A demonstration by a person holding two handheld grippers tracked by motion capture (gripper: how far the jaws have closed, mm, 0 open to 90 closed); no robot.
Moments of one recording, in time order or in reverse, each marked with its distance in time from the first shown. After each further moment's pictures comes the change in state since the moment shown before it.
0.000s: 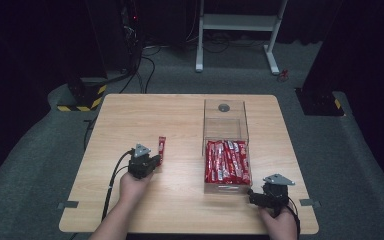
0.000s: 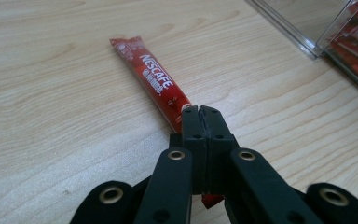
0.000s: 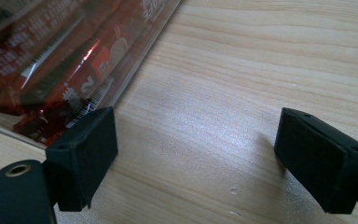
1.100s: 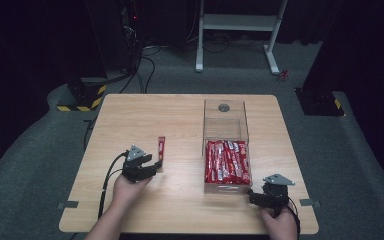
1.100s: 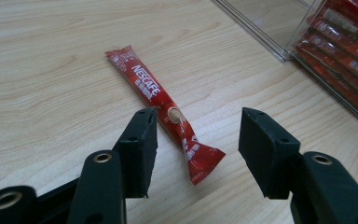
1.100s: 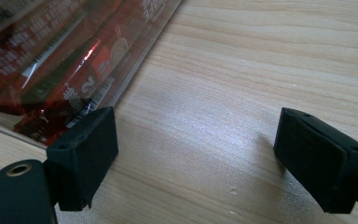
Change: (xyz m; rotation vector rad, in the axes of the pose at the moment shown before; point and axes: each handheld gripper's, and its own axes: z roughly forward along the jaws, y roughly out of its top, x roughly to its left) left arm -0.001 0.000 -0.031 -0.034 -0.045 0.022; right arm 0.000 0.000 0.000 -0.002 0.000 -0.002
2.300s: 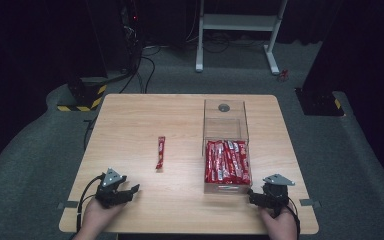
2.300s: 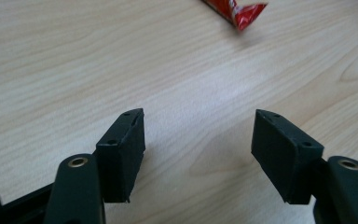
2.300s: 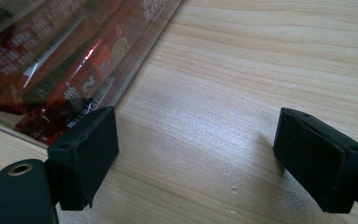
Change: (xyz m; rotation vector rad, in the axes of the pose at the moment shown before) left arm 0.024 -0.071 -0.061 0.114 0.070 0.072; right arm 0.000 0.000 0.000 -0.002 -0.001 0.000
